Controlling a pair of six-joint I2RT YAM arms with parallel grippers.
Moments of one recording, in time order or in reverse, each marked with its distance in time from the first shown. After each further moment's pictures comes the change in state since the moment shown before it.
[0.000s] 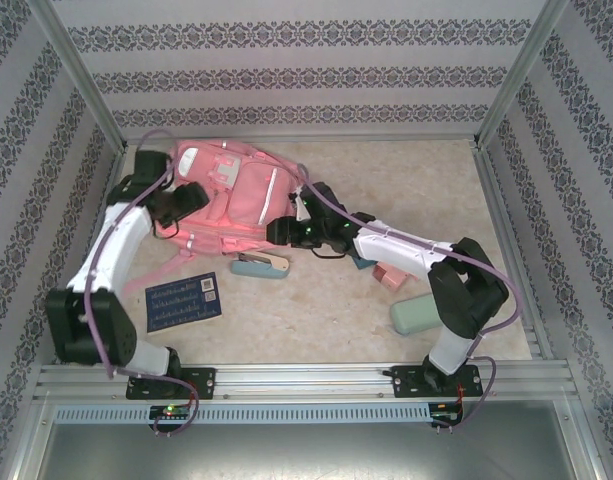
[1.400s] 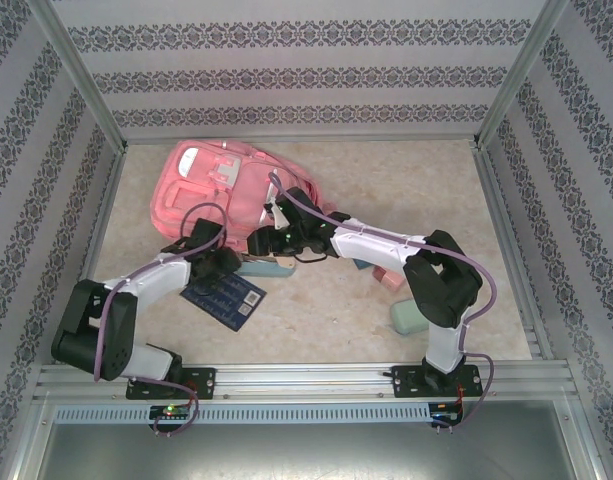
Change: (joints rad) left arm -0.364 0.014 -0.533 0.388 -0.095 -0.368; right arm 0.076 0.136 0.136 -0.071 -0.051 -0.033
